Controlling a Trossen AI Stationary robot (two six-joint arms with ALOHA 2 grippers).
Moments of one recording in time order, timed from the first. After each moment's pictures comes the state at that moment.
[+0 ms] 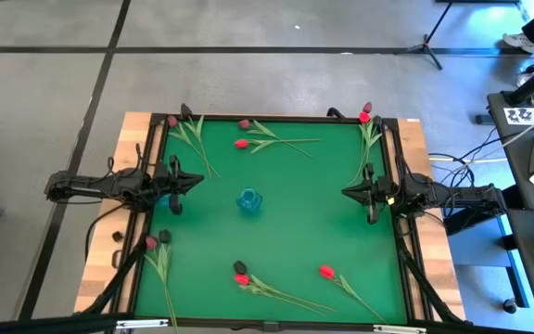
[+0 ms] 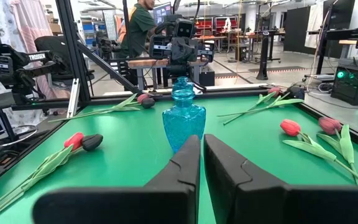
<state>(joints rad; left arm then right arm) -0.06 0.01 0.01 0.06 -0.33 -0.17 0.03 0.02 0.01 0.01 0.03 0.05</state>
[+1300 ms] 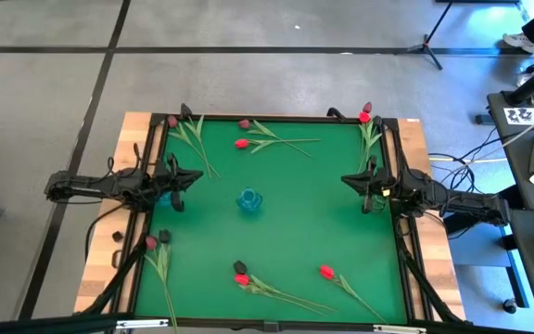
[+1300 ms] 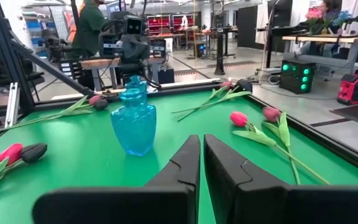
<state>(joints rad) -0.06 0.01 0.01 0.07 -0.43 -0.11 -0.12 0.05 0.01 0.02 0.06 0.05</state>
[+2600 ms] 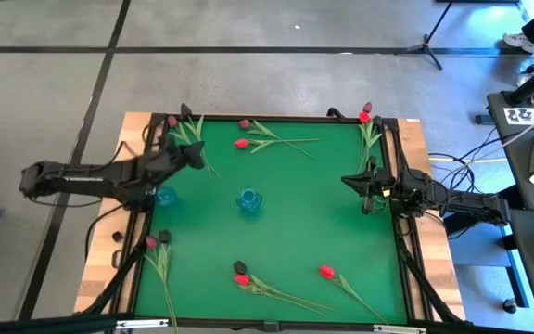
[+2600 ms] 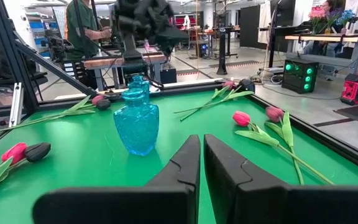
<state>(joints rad) 0.19 0.68 0.44 -0.11 -0.71 -0.93 -0.12 0.05 0.01 0.03 0.05 0.05</state>
